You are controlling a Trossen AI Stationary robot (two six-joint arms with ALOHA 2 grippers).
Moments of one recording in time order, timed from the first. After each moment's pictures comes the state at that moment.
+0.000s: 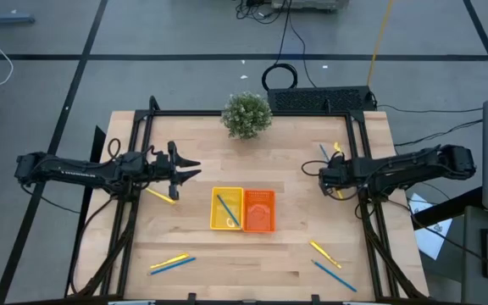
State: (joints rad) left arm 0.01 0.64 0.24 0.42 -0.10 0.01; right arm -0.09 1.10 0.39 -0.90 0.26 1.08
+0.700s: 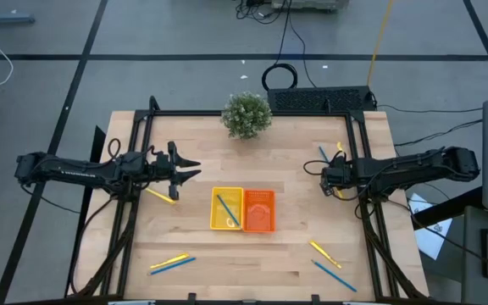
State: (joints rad) left arm 0.01 0.64 0.24 0.41 -0.10 0.01; right arm -0.09 1.04 0.36 -0.89 0.24 1.06
